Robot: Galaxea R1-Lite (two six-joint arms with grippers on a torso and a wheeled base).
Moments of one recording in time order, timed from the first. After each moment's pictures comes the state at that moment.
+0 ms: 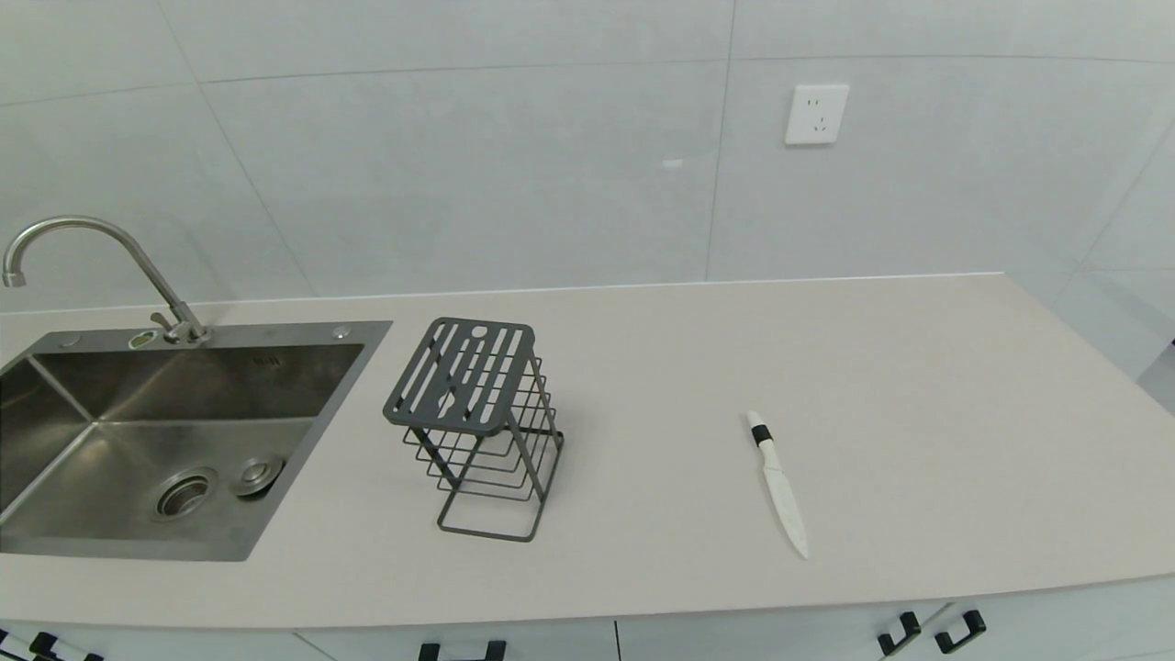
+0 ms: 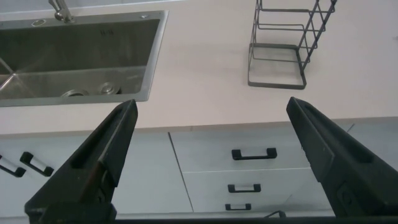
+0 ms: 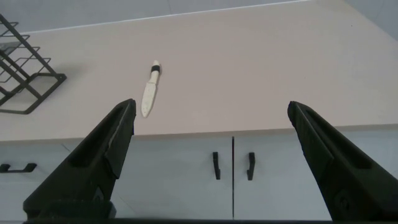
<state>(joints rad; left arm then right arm) 0.00 0.00 0.00 0.00 0.02 0.04 0.00 0.00 0.00 -0.06 0.08 0.10</state>
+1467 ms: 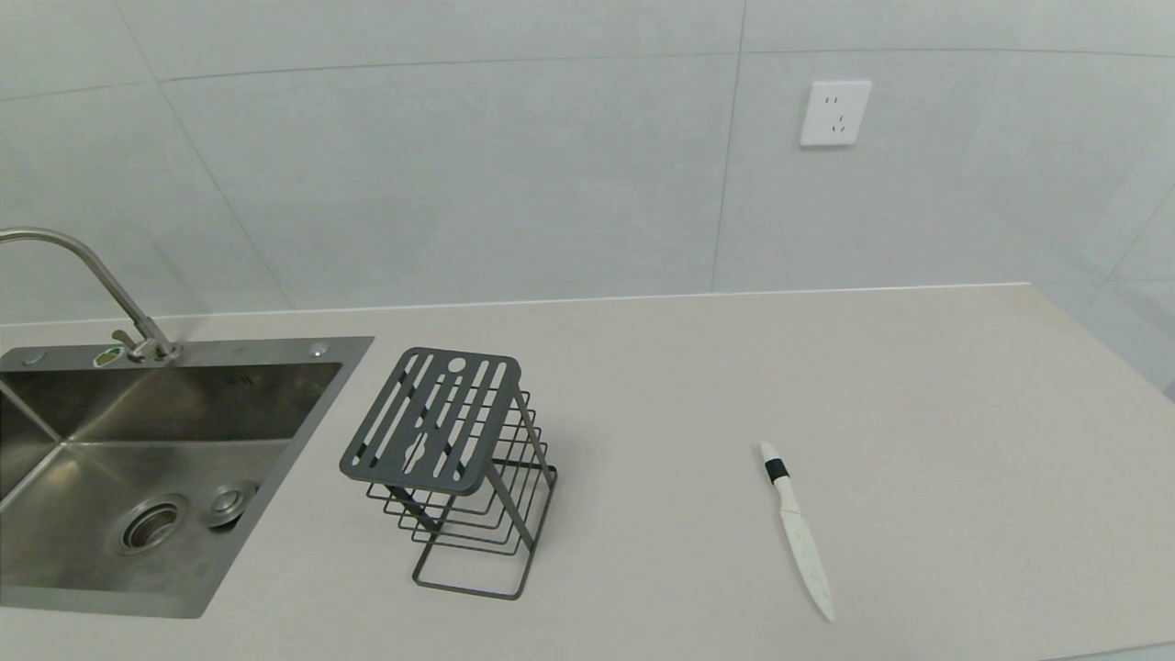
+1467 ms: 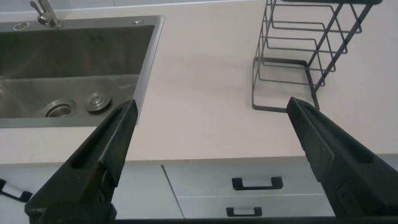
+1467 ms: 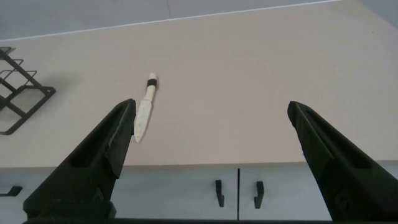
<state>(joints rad) 0.00 0.00 0.00 0.00 0.02 0.02 0.00 0.00 0.00 -0.05 0.11 0.07</state>
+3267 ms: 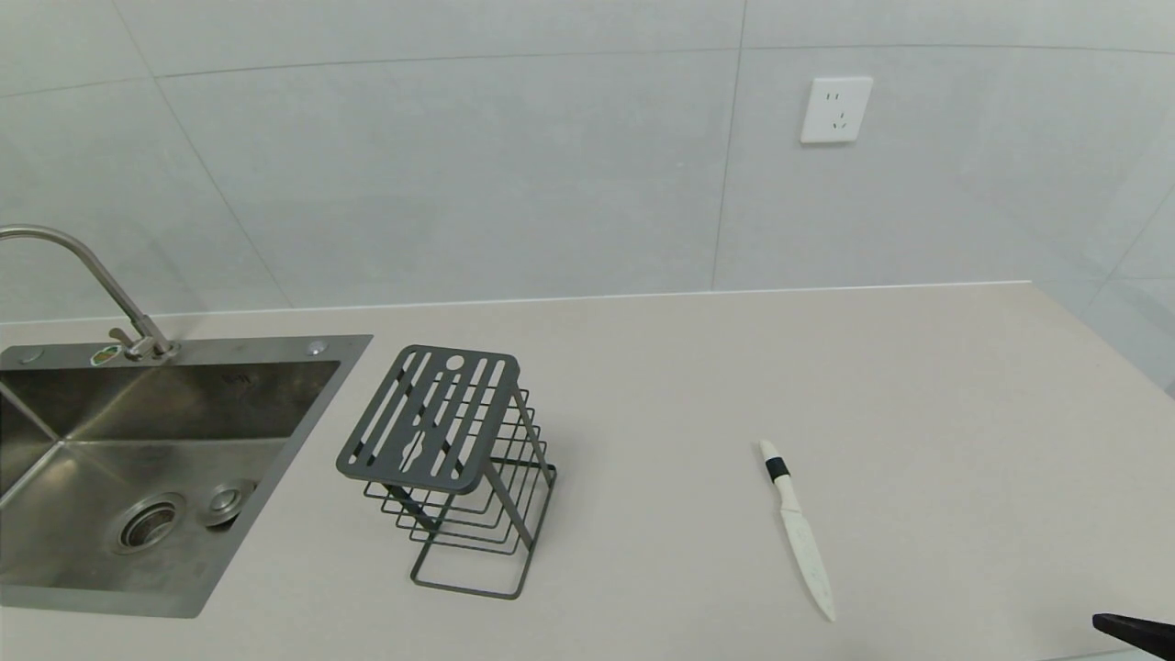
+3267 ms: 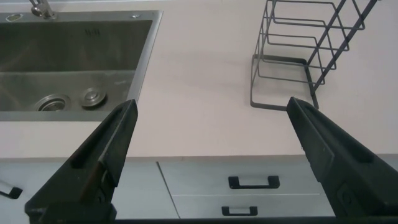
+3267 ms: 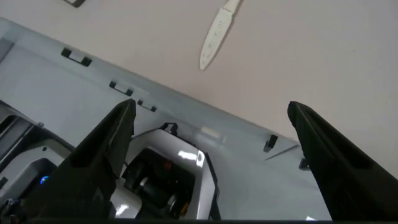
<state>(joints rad) 0.00 0.00 0.00 0.00 0.02 0.00 0.18 0.82 -0.17 -0.15 0.34 -0.09</state>
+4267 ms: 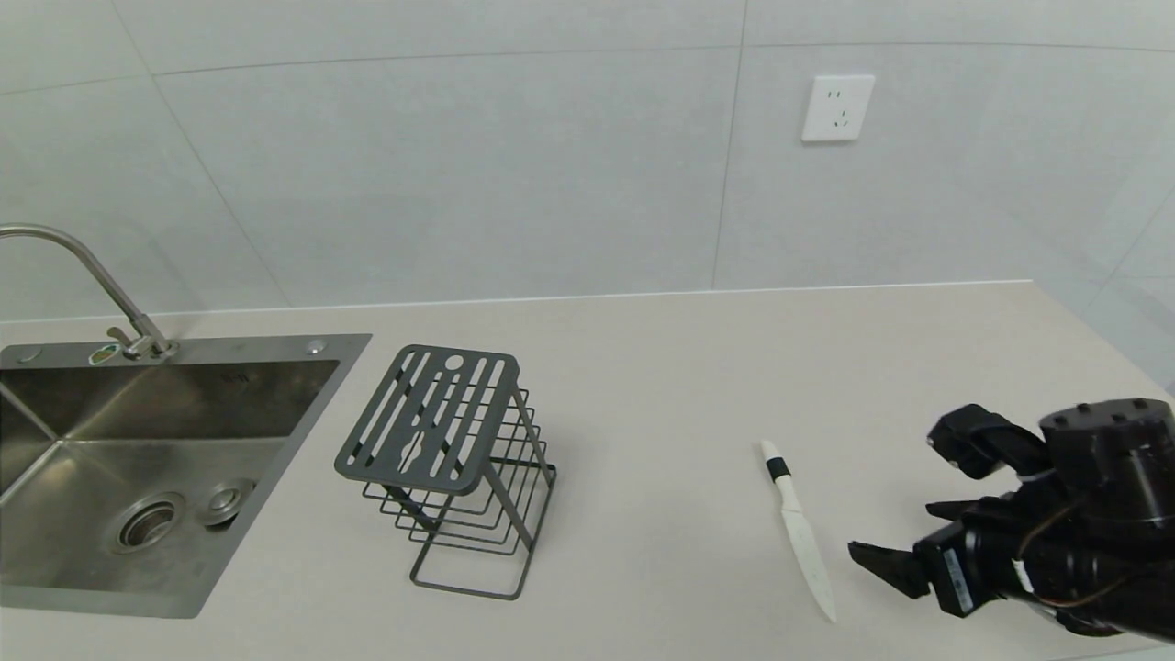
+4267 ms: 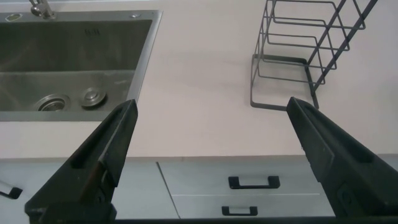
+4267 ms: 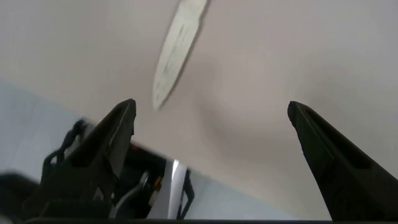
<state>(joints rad) 0.00 0.00 0.00 0.00 0.02 -0.01 0.47 1.50 -0.49 -0.36 -0.07 0.01</state>
